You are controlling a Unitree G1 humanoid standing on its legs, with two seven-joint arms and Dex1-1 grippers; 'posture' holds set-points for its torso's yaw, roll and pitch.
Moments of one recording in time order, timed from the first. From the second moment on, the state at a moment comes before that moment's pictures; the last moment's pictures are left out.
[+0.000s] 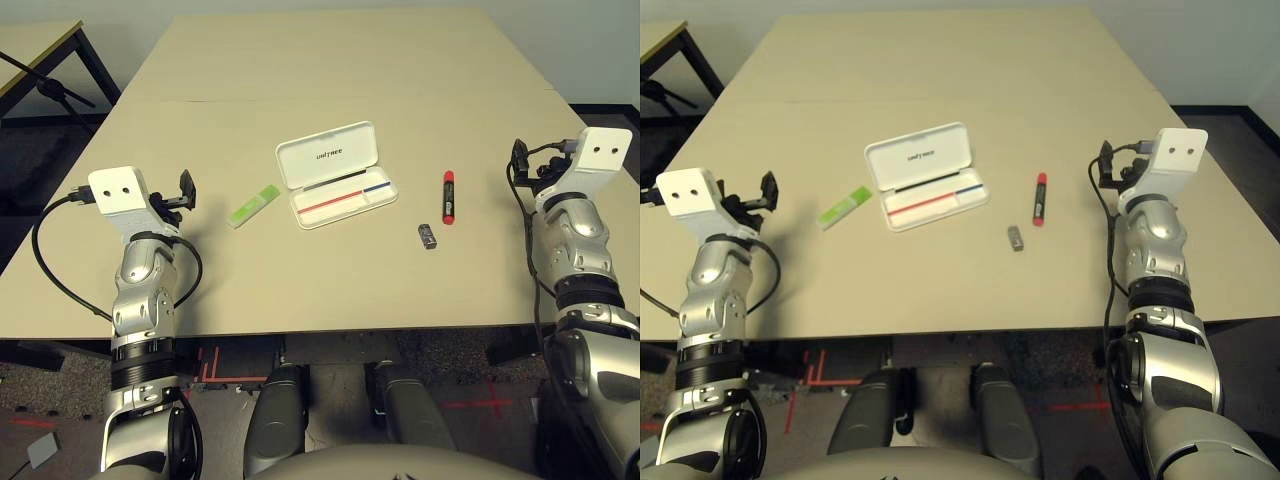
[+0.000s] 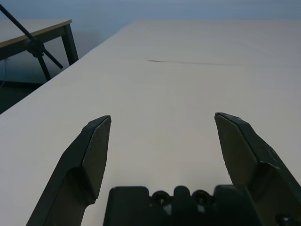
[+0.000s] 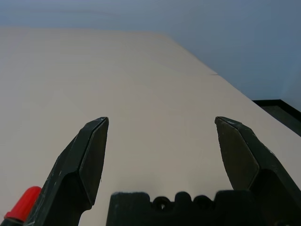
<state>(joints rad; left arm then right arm) -0.30 0.31 0.35 0.11 -0.22 0.13 -0.04 -0.66 -0.46 -0.33 0.82 0.19 -0.22 0.20</state>
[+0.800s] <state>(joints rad) -0.39 0.45 0.20 0.04 -0.26 0.25 -0.37 -0.63 -0.53 -0.28 0.68 0.23 -0.16 0.55</state>
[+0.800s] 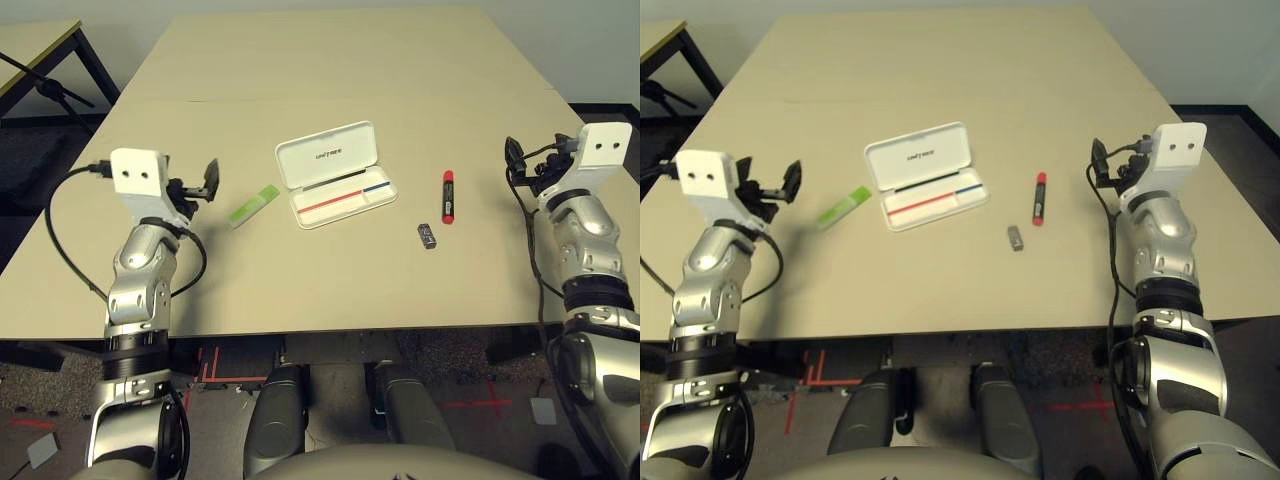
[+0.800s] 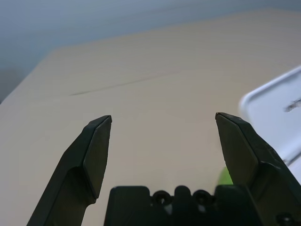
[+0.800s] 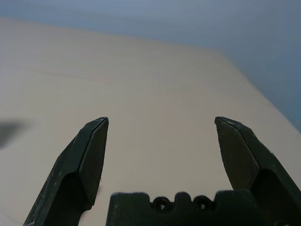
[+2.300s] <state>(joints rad) -0.89 0.48 -0.49 0.39 0.09 0.54 -1.13 -0.65 -0.73 -0.12 0.63 0.36 -0.06 1.56</state>
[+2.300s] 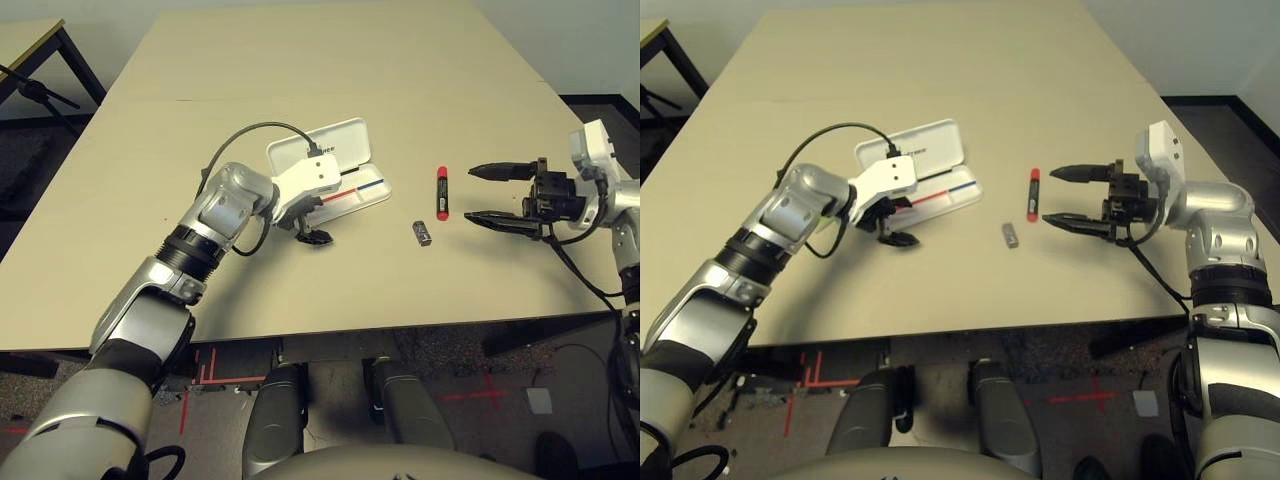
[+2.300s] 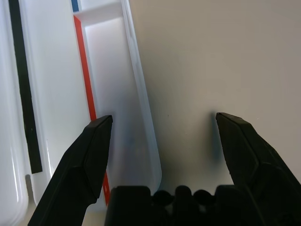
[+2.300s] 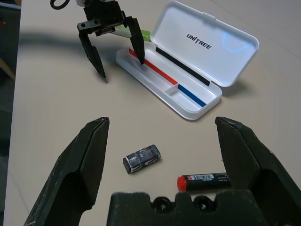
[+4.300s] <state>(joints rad) -0.64 0.68 -0.47 -0.09 0.09 0.47 -1.29 -0.67 -0.78 -0.13 0.74 0.35 -0.05 1.55</state>
